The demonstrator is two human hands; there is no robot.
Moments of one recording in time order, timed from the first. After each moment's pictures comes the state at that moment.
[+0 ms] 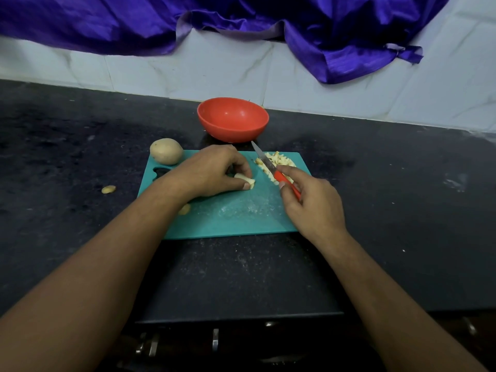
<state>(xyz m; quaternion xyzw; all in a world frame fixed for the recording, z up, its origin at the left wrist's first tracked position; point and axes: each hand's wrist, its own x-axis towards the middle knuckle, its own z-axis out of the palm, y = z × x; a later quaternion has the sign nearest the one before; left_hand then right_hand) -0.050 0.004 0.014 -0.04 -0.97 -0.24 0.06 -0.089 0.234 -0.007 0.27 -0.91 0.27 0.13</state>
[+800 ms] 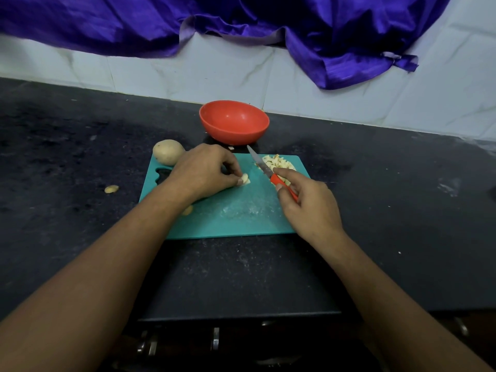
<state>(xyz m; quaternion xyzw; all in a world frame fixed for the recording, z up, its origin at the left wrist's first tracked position) -0.040 0.003 0.014 0.07 -0.96 -0.23 0.13 -0.083 0.230 -0.001 0.27 -0.91 0.28 0.10</state>
